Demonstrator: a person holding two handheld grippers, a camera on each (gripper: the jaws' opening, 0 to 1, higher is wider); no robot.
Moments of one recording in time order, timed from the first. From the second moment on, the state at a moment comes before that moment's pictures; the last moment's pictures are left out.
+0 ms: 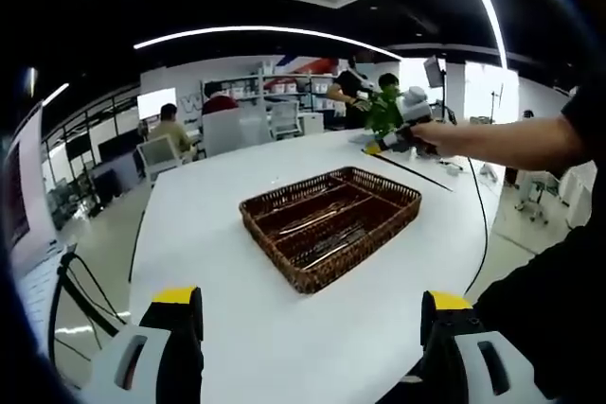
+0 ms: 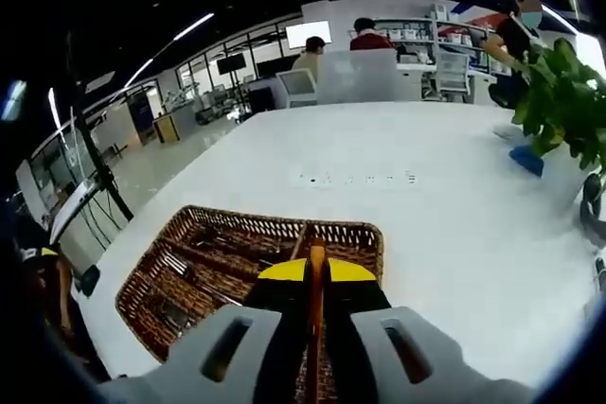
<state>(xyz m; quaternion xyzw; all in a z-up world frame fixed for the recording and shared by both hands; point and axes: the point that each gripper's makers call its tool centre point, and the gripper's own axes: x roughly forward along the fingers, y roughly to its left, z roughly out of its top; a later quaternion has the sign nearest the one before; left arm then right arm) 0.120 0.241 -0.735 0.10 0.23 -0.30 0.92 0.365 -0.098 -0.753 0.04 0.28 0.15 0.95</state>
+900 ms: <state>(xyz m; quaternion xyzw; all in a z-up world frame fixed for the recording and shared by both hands) 0.118 0.243 -0.753 0.09 0.25 -0.30 0.92 0.441 -0.095 -0.746 0.04 0.27 0.13 0.95</state>
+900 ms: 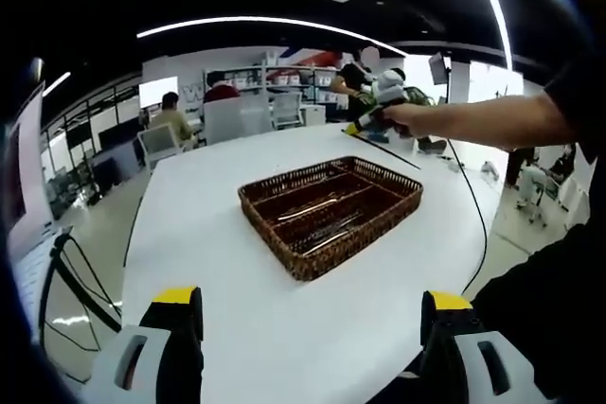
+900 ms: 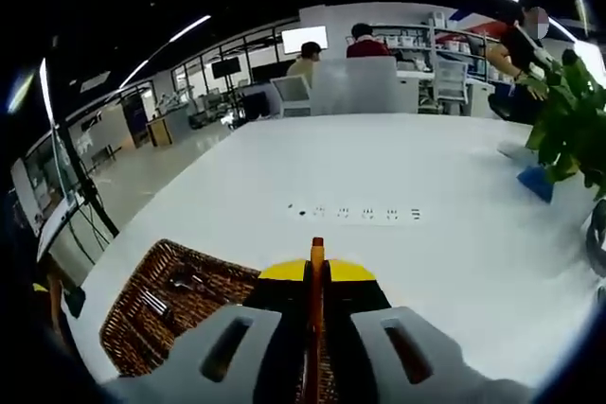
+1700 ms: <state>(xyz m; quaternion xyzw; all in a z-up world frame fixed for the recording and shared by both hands) 0.108 0.255 -0.762 0.09 0.27 -0.28 0.91 0.435 -0.082 -0.817 0.01 0.30 0.13 0.94</state>
